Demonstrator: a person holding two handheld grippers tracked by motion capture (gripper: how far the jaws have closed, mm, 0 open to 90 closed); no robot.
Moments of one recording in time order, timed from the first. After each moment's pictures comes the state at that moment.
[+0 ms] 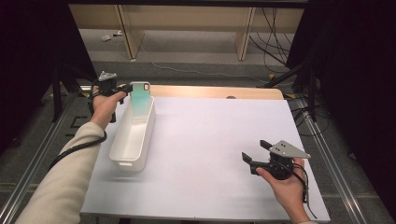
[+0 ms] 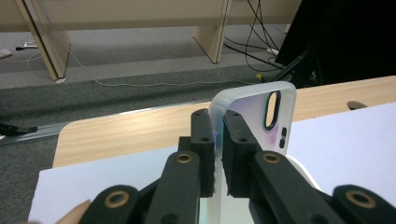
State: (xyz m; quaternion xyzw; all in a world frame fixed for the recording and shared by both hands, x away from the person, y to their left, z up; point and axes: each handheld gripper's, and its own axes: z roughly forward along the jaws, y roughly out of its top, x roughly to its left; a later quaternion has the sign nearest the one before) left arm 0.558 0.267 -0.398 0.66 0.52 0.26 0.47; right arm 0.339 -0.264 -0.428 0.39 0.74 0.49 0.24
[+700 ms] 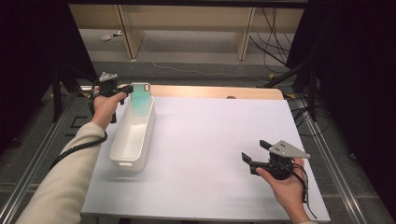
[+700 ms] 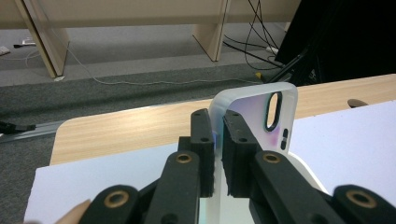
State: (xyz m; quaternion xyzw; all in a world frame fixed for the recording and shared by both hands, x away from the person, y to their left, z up) left arm 0.559 0.266 -0.402 0.66 0.52 0.26 0.47; right arm 0.340 -0.264 -0.428 0.39 0.74 0.49 0.25
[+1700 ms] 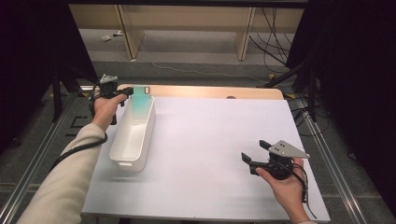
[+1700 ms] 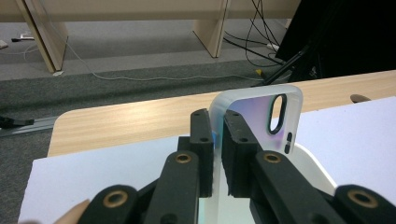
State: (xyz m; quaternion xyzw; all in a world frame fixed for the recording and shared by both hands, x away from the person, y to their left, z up) left arm 0.560 0.268 -0.410 0.66 0.52 0.25 0.47; right arm 0.339 -0.263 -0.429 0.39 0.74 0.49 0.24
